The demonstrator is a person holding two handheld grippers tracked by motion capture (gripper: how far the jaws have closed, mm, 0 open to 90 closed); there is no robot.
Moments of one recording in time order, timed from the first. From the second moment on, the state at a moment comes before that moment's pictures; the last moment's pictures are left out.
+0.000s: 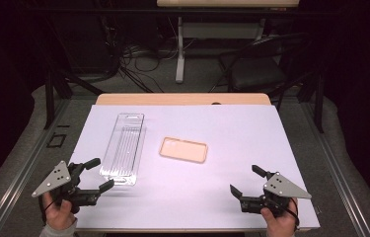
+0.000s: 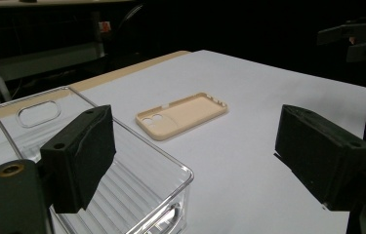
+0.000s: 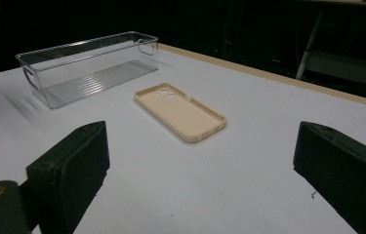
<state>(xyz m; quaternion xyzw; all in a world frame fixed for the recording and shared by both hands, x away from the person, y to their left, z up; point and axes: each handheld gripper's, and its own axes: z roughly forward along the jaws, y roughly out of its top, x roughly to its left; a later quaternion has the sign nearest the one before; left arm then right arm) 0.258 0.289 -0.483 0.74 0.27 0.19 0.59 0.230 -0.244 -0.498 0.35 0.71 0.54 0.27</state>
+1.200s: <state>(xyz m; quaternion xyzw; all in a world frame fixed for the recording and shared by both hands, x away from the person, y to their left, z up) 0.277 0.287 -0.491 0.77 0.35 0.12 0.51 0.257 -0.226 -0.508 0.40 0.77 0.44 0.22</state>
